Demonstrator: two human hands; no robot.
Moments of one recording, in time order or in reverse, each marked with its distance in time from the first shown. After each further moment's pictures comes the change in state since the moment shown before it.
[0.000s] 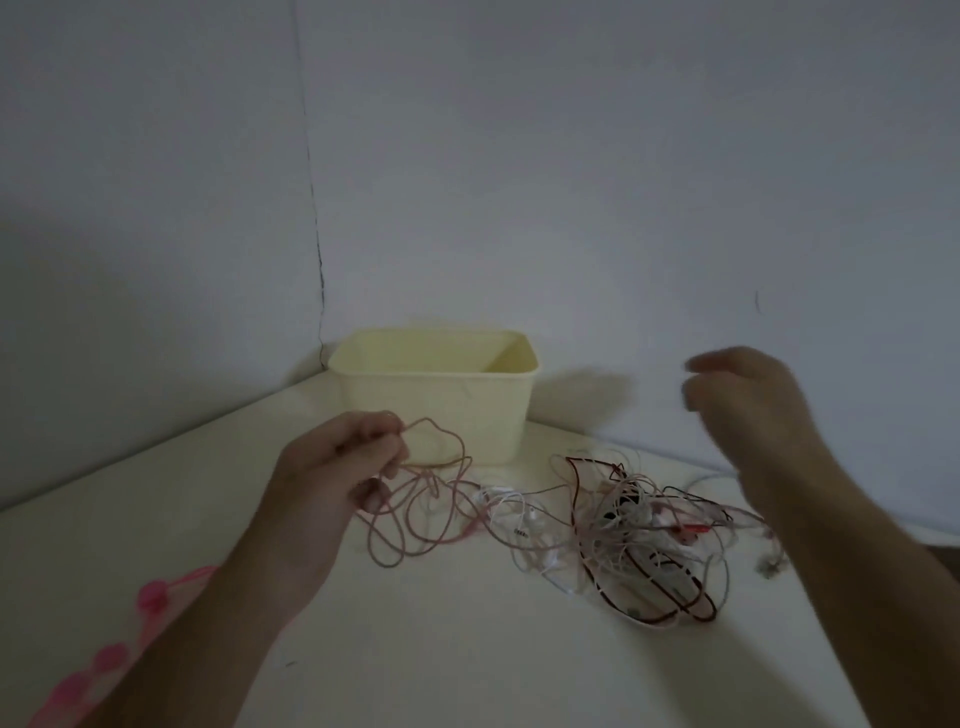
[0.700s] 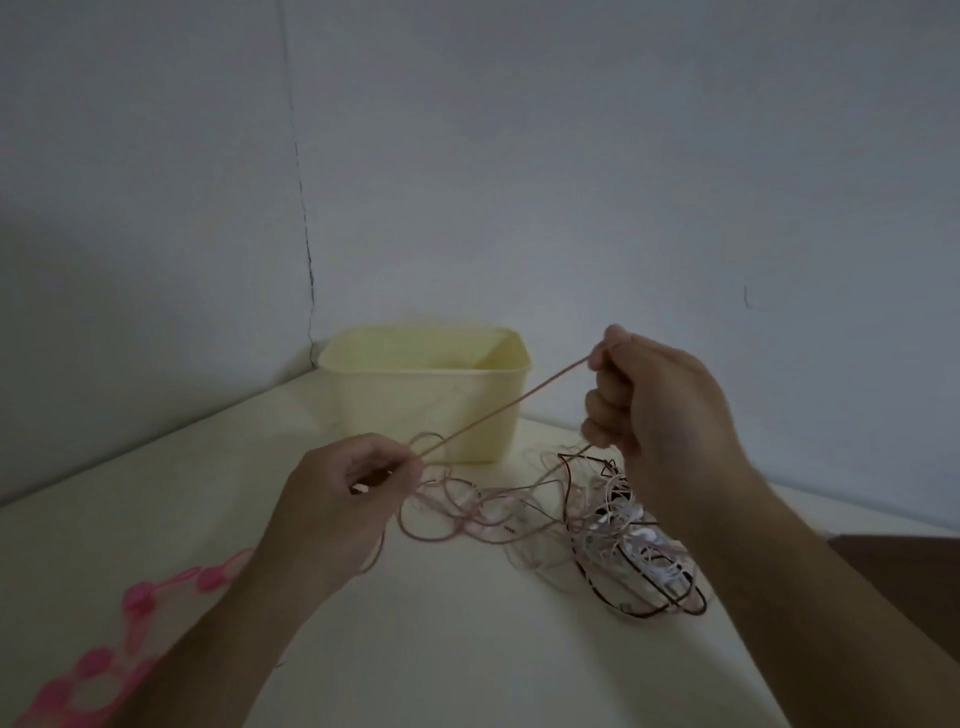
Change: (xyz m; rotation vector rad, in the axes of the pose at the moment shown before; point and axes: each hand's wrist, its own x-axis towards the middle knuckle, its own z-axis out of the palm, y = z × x) left_hand -0.007 -0.011 0.010 0.589 0.055 0.102; right_hand -0.035 -0.024 0.040 0.729 -0.328 0.025
